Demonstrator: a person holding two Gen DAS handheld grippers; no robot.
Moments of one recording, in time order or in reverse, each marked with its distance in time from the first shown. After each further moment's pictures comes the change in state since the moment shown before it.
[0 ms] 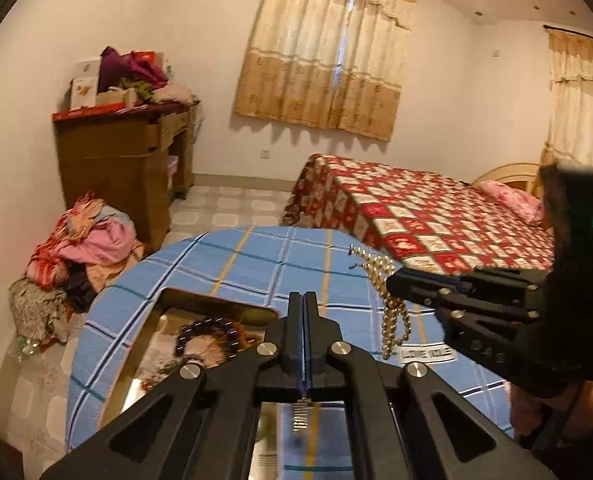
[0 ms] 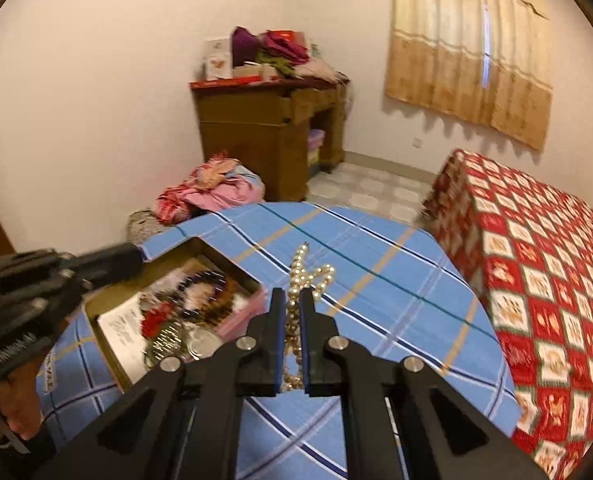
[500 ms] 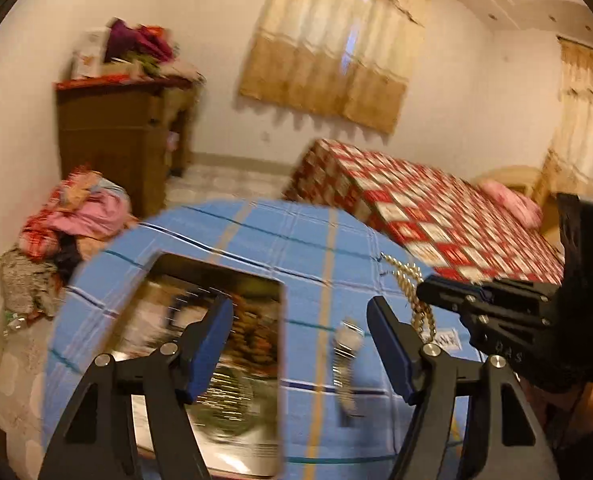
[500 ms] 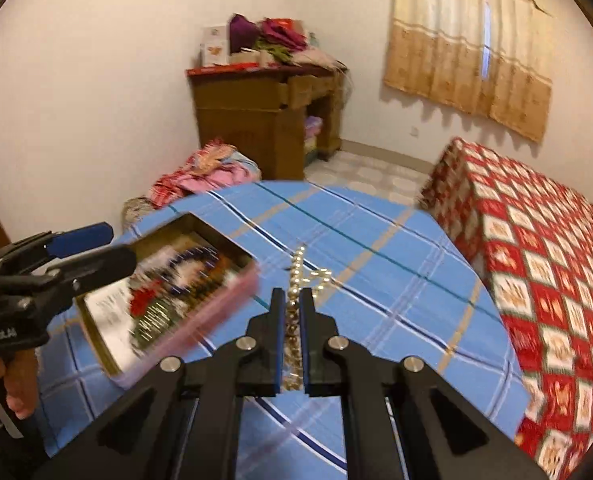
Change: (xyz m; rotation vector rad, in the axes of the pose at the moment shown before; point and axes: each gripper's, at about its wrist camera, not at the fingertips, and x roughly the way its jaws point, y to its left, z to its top) left arm 0.024 0.002 -0.025 -0.046 0.062 -0.058; right arm 0.005 -0.028 -0.039 0.045 0.060 -0.052
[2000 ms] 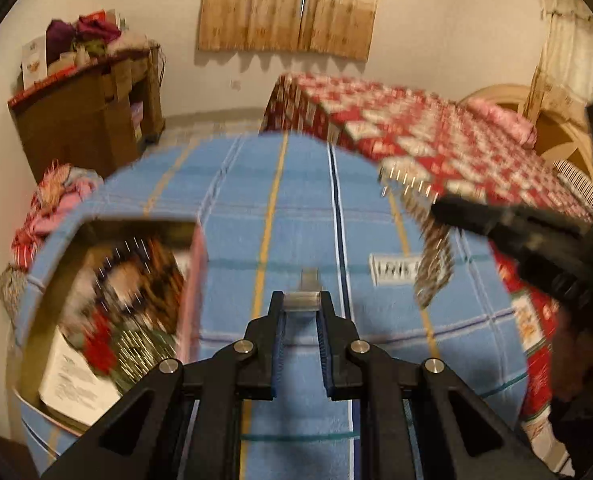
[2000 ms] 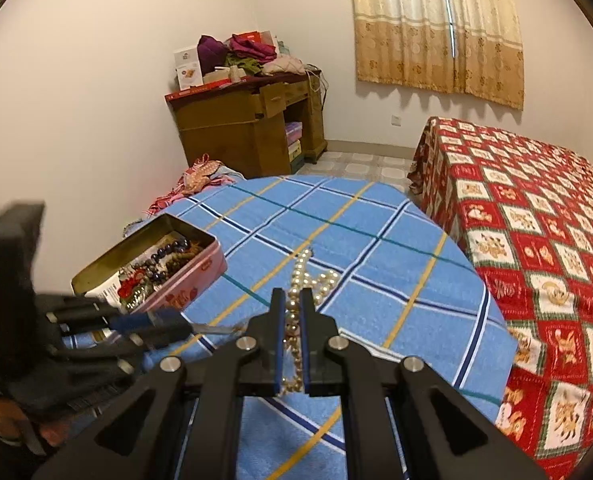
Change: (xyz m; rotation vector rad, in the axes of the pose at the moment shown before) left arm 0.030 -0.059 -0.012 0.158 0.198 0.020; right arm -0.030 -0.039 -0.019 0.104 -0.064 0.052
